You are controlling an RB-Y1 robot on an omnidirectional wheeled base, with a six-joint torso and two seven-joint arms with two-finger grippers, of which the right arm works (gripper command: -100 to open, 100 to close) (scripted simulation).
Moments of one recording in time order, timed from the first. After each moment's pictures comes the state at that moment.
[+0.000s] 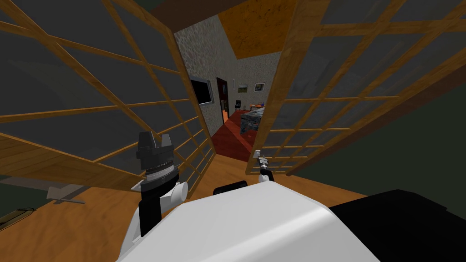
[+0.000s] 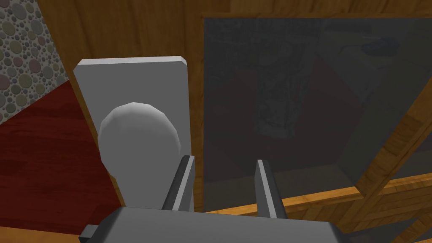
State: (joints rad) arm 0.11 -0.19 -0.01 -0.92 -0.66 -0.67 -1.24
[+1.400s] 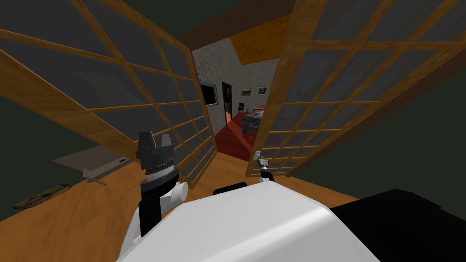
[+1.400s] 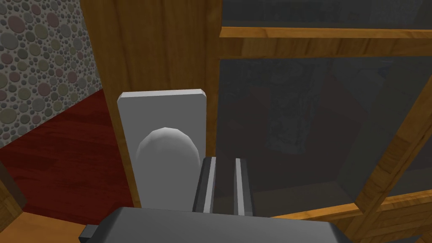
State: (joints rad) arm 0.14 -0.21 0.05 -0.91 -0.63 -0.76 -1.30
